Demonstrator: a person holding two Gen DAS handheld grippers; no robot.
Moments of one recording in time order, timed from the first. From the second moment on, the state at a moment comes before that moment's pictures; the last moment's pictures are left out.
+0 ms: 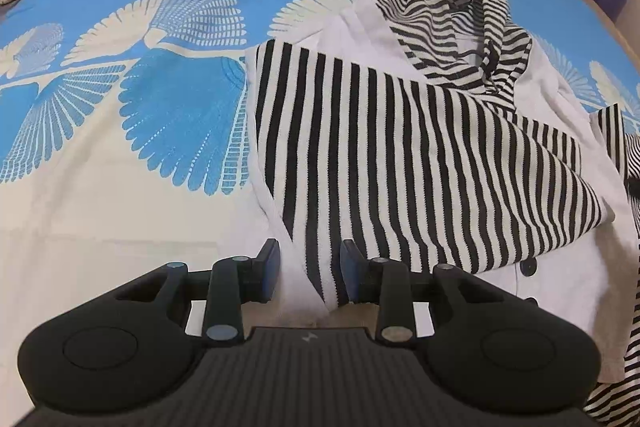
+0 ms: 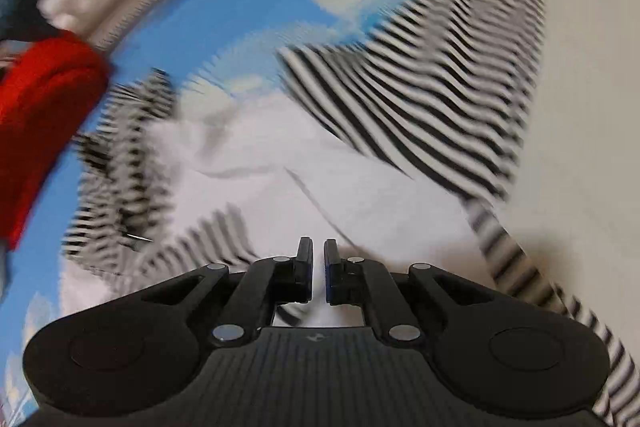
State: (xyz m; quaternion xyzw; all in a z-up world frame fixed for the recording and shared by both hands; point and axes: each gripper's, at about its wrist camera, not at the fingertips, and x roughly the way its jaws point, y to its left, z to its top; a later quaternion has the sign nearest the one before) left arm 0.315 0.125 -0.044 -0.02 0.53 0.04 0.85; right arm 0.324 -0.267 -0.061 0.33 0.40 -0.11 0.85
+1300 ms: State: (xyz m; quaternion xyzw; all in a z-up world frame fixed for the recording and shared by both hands) left arm 0.314 0.115 -0.038 -0.03 0.52 0.03 0.85; right arm 0.336 -0.442 -0.075 0.32 0.41 -0.18 0.83
